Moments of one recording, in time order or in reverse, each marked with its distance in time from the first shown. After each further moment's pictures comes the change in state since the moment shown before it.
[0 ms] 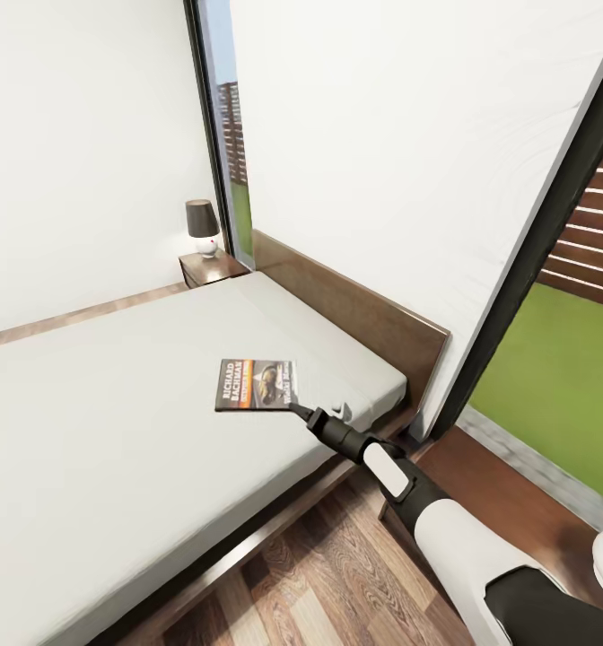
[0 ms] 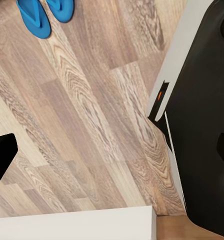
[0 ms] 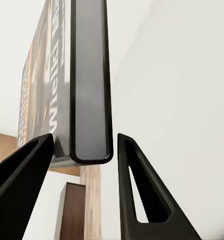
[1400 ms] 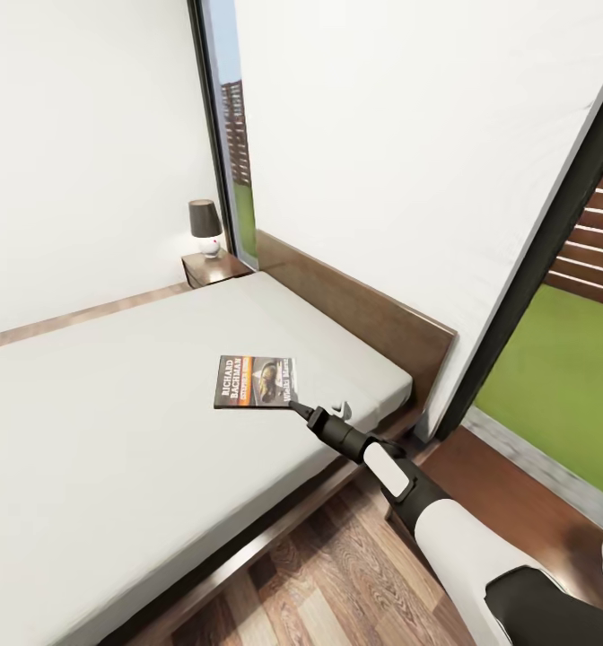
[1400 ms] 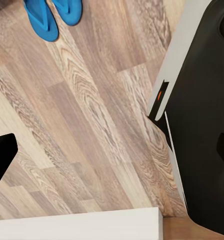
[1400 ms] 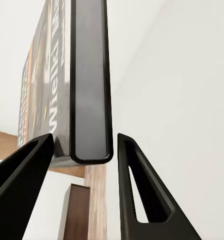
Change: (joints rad) left arm 0.000 0.000 -0.003 0.000 -0.005 0.000 -0.001; right arm 0.000 0.000 -0.002 -0.002 -0.001 -0.010 0.030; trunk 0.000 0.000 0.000
